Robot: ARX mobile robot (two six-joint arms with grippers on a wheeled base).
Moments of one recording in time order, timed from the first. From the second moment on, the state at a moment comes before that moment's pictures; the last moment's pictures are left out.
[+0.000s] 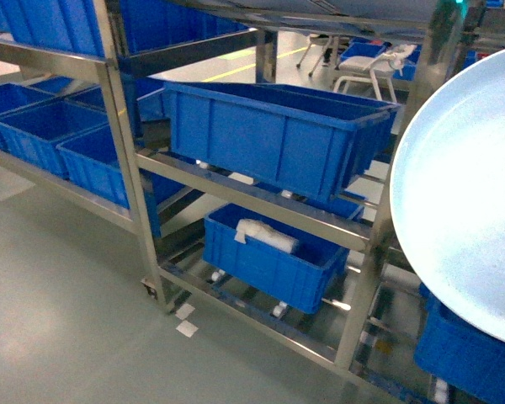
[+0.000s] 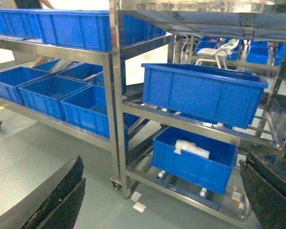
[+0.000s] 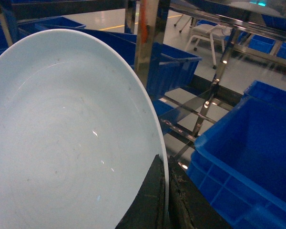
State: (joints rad) left arm 0.00 0.01 0.01 0.00 0.00 0.00; right arm -0.03 0.97 0.29 0.54 -0.15 -0.12
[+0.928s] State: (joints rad) left arm 0.00 0.01 0.01 0.00 0.00 0.00; right arm -0.03 0.97 0.29 0.54 -0.15 -0.12
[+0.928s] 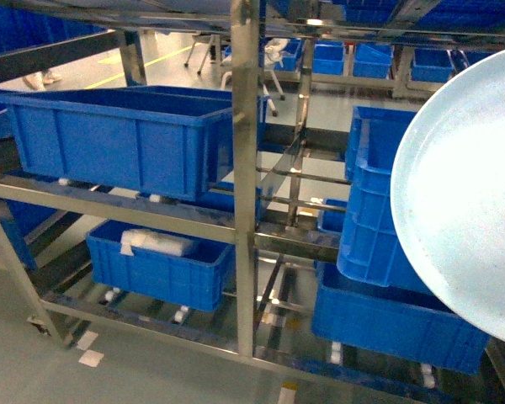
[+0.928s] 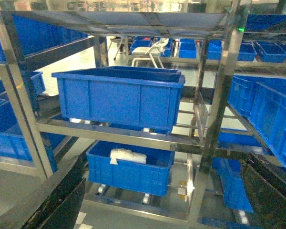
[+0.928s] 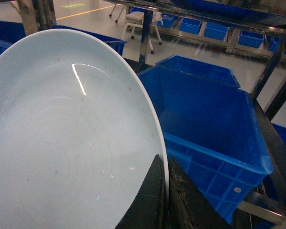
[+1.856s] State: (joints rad) left arm 0.00 0.01 0.01 0.00 0.00 0.00; right arm -0.03 0.96 0.29 0.53 -0.15 -0.12
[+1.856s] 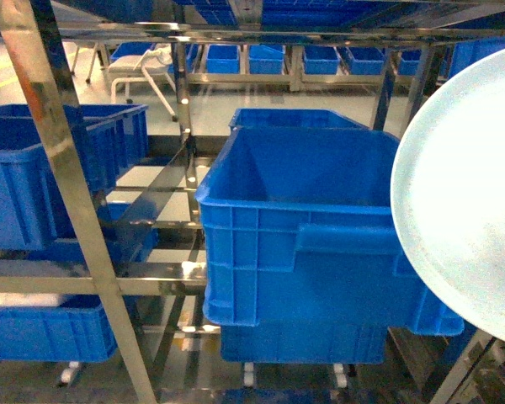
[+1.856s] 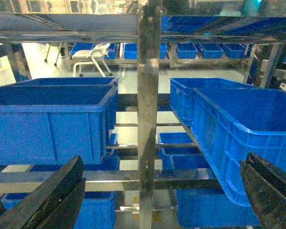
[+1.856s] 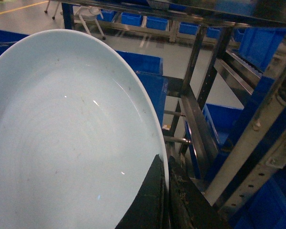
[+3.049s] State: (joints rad) left arm 0.00 0.01 0.01 -0.01 0.00 0.00; right arm -0.03 0.97 0.29 0.54 -0.15 -0.12
